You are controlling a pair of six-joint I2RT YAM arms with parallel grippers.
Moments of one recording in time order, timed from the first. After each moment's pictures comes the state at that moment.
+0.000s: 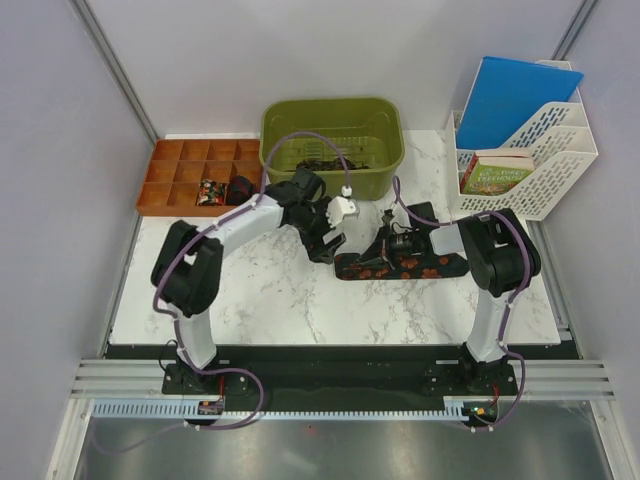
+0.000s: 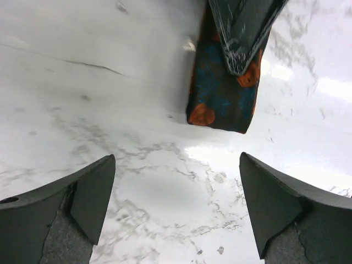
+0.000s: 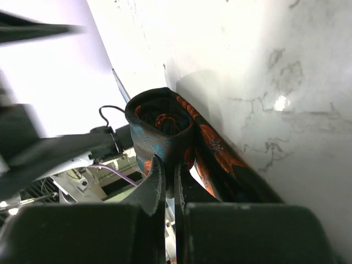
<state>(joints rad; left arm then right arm) -0.60 1.89 1.40 -0.63 0.46 0.60 0.25 1.96 0.86 0.14 -1.00 0.77</state>
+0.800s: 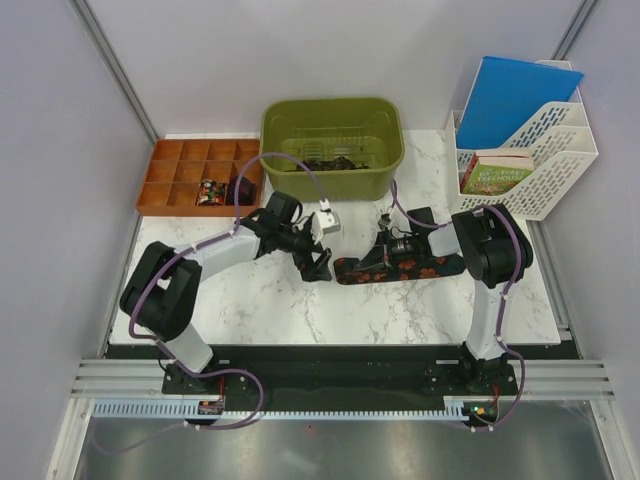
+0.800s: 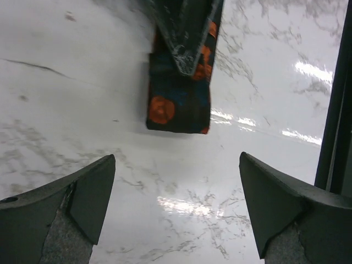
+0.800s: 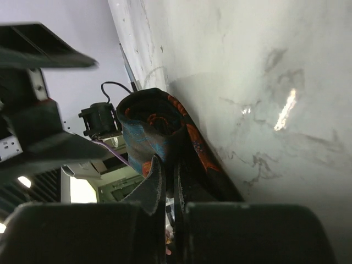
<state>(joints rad) -0.52 1.65 1.01 -0.23 0.71 0.43 0.24 2.05 0.86 0.20 -1.13 0.68</state>
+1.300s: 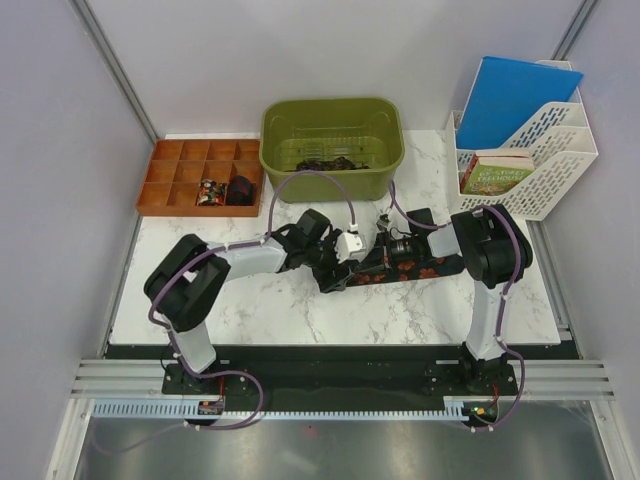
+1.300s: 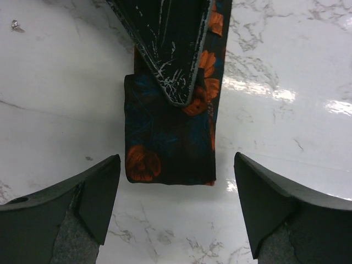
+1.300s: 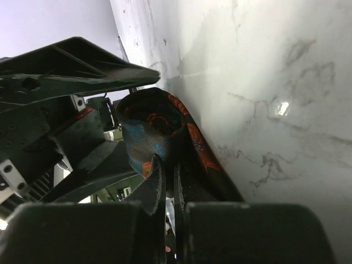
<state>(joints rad) -0.72 1.76 0.97 -0.09 0.47 0.46 0.24 2.05 0.85 0.20 -1.15 0.64</state>
